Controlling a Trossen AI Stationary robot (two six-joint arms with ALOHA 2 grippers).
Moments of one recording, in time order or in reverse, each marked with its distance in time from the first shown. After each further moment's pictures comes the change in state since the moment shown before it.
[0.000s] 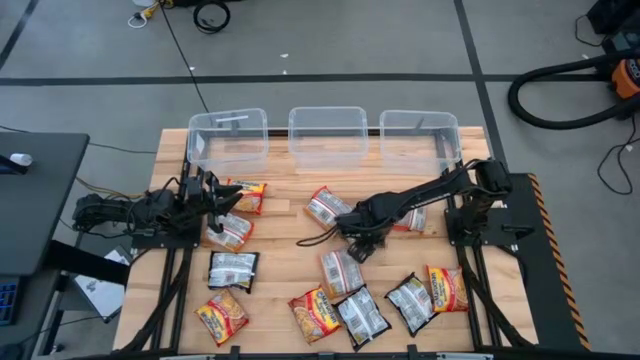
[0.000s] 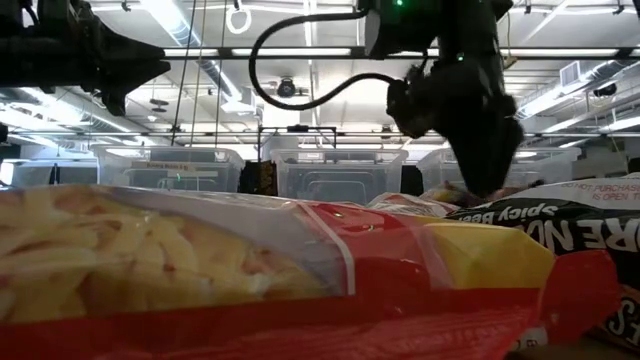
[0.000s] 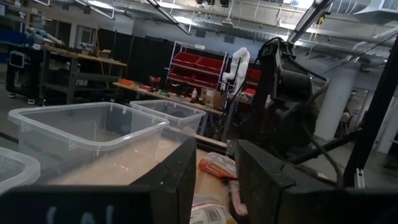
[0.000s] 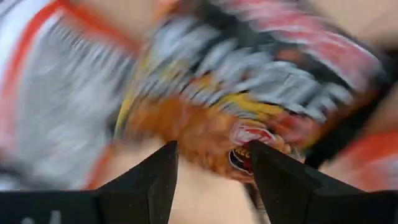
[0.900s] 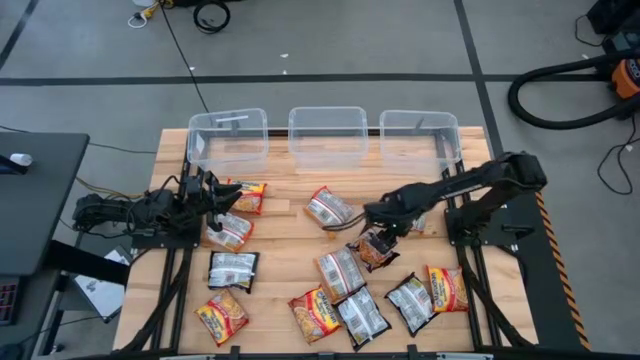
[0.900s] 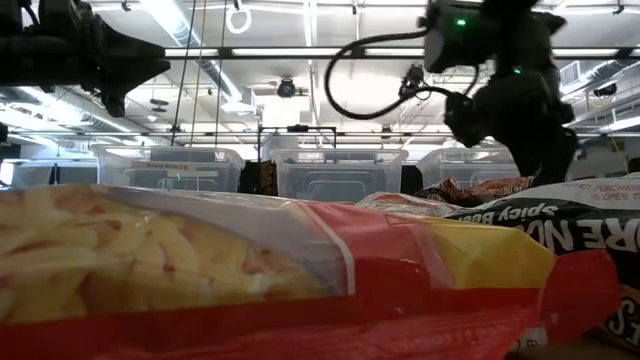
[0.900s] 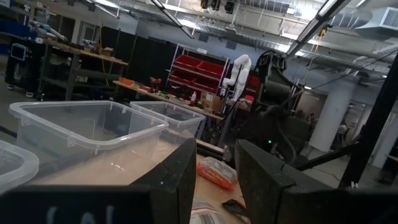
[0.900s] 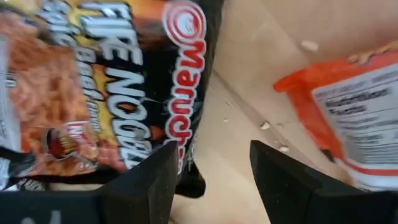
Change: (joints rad) left arm 0.000 0.000 0.000 0.016 -0.016 -0.054; right arm -0.064 -0.293 -0.363 0.111 0.016 0.008
